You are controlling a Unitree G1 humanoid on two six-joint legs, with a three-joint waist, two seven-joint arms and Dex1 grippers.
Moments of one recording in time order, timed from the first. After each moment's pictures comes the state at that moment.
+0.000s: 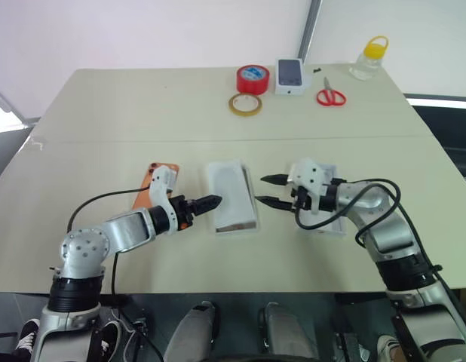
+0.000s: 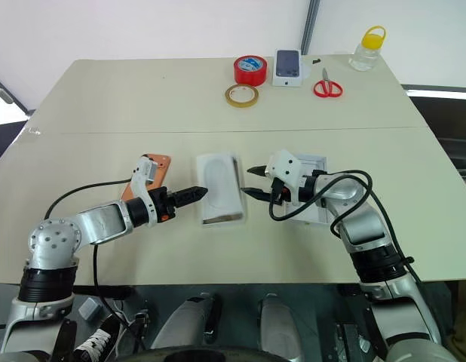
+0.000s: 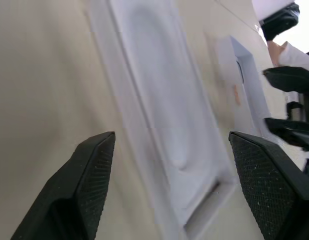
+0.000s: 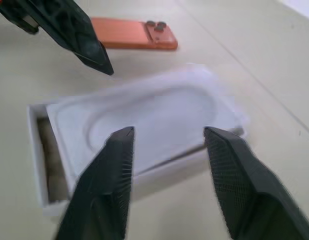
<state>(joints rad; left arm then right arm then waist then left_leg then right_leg) -0.31 0.49 0.12 -0.21 -1.37 1.06 0.09 -0.47 -0.55 0.15 -0.04 0.20 0.25 0.99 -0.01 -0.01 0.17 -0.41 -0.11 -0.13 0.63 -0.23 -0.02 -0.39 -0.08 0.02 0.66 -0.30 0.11</state>
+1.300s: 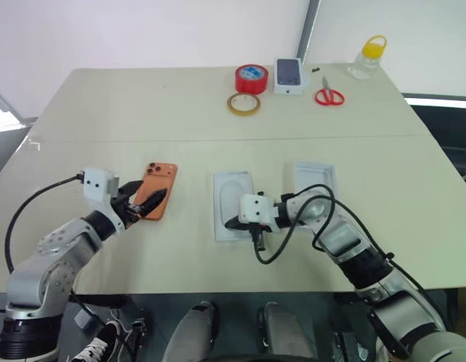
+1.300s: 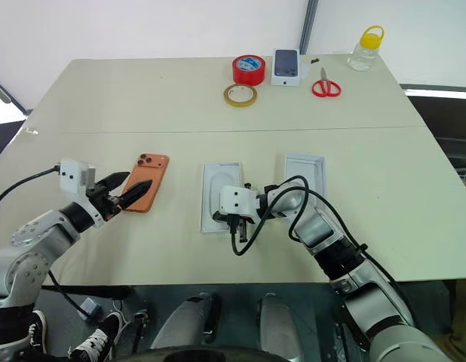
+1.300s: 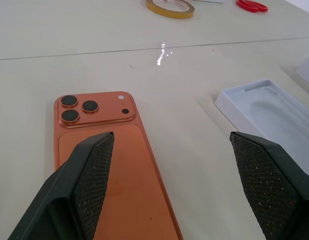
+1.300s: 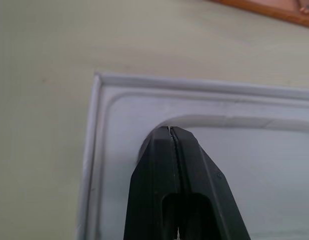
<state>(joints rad) -0.05 0.62 0.25 -0.32 -0.71 0.60 -0.43 -0.56 -0.42 0.45 0.05 -0.04 0.22 1.06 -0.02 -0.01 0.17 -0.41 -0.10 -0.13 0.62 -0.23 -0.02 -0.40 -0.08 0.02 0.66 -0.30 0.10</state>
